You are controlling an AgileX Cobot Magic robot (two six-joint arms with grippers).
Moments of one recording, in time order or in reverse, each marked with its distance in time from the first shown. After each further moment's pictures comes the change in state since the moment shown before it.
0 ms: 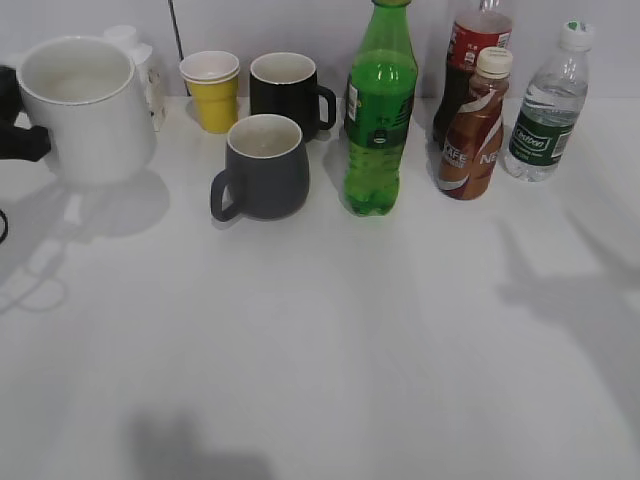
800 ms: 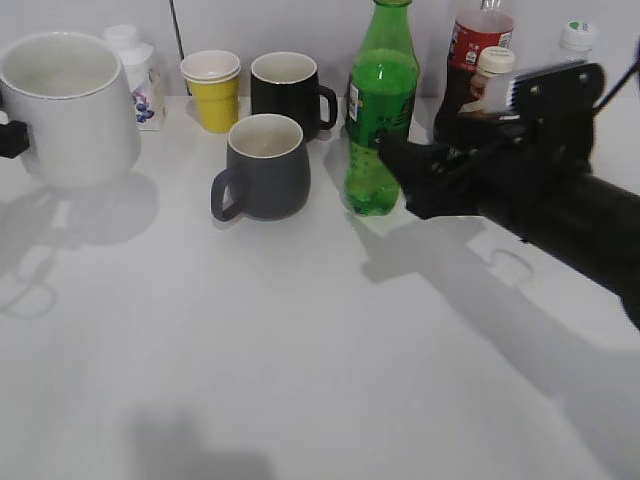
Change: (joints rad) left arm 0.000 -0.134 0.000 0.005 0.191 0.000; right arm 0.326 1.052 0.014 -0.160 -0.706 0.229
